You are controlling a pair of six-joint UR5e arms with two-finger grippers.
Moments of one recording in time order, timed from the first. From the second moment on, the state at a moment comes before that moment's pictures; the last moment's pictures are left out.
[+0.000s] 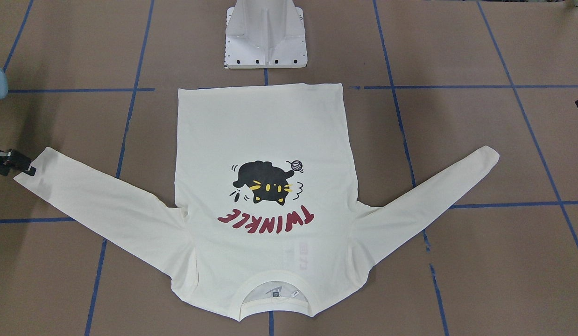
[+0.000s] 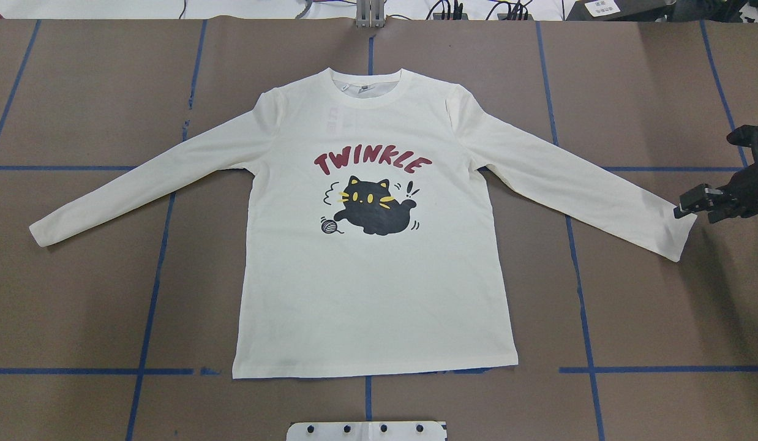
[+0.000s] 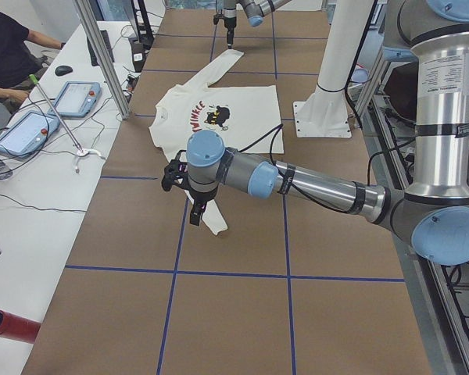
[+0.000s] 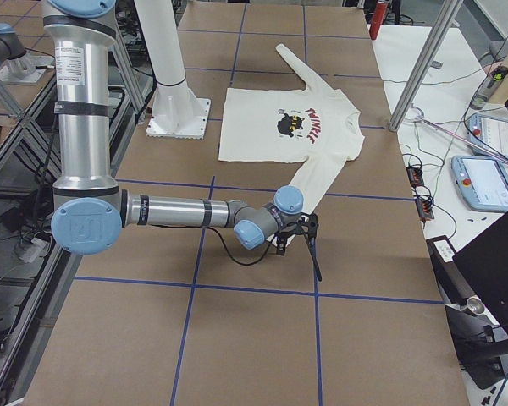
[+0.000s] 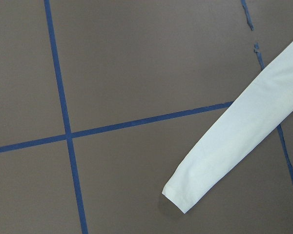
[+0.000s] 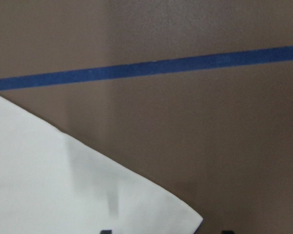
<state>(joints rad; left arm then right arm) -1.50 -1.51 -1.88 -1.66 -2.46 -0.09 1.09 -1.58 1.45 -0.91 2.32 0.80</state>
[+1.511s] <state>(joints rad) -1.50 -1.50 -1.87 -1.66 -2.46 -0.09 1.09 -1.53 1.51 -0.93 2.37 0.83</state>
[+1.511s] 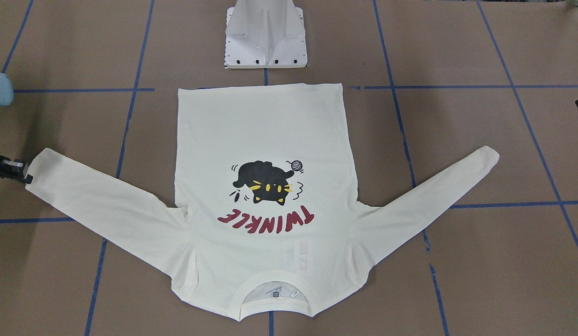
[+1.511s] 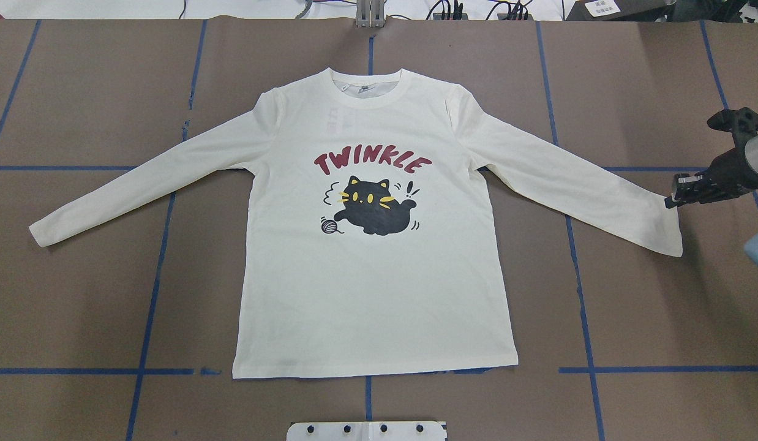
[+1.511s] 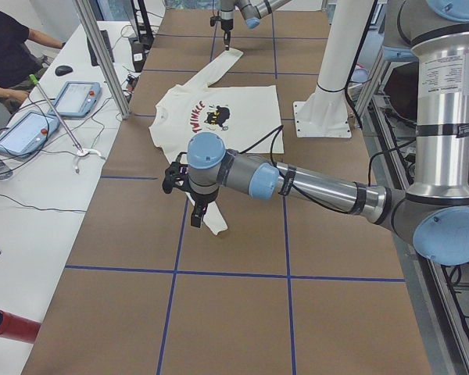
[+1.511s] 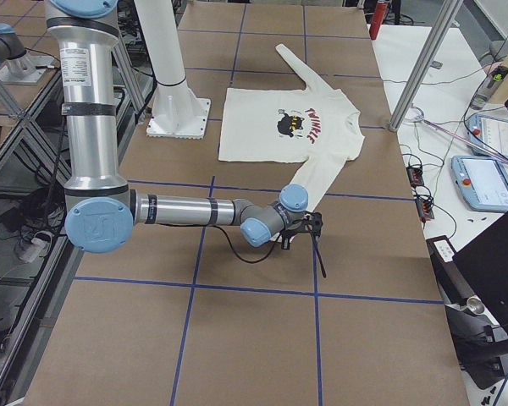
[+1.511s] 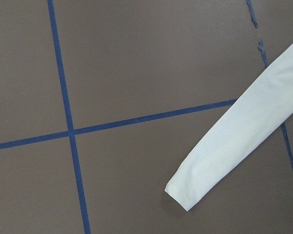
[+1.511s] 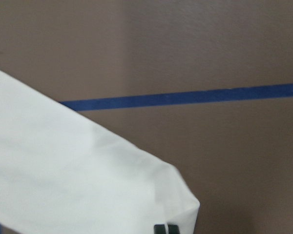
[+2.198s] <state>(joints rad) -1.50 -1.50 -1.88 -1.66 -2.47 -0.10 0.98 -1.10 1.65 -1.08 2.38 1.33</state>
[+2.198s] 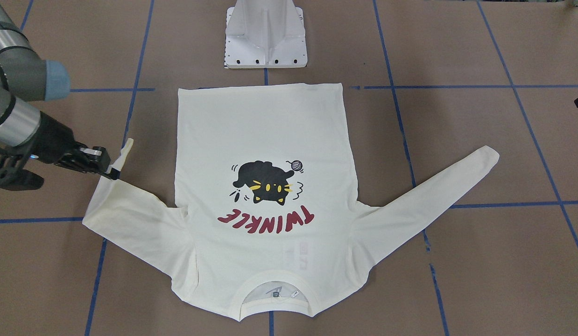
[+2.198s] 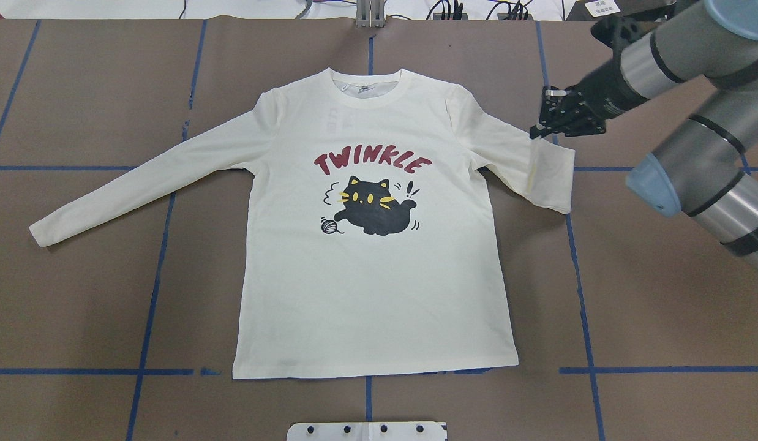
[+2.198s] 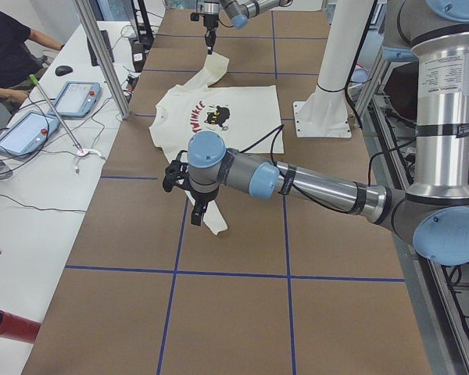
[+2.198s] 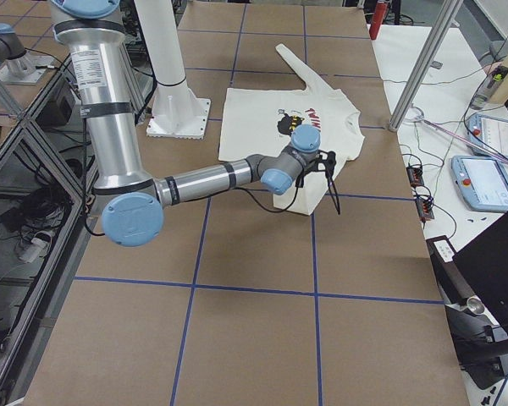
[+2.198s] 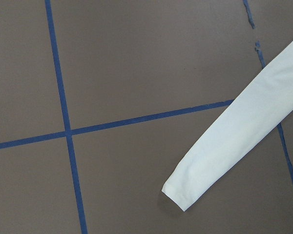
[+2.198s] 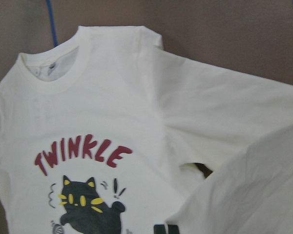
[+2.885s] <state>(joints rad) -1.50 -1.51 -1.88 -1.69 -2.47 -0.10 0.66 -0.58 1.41 -1.23 1.93 1.55</state>
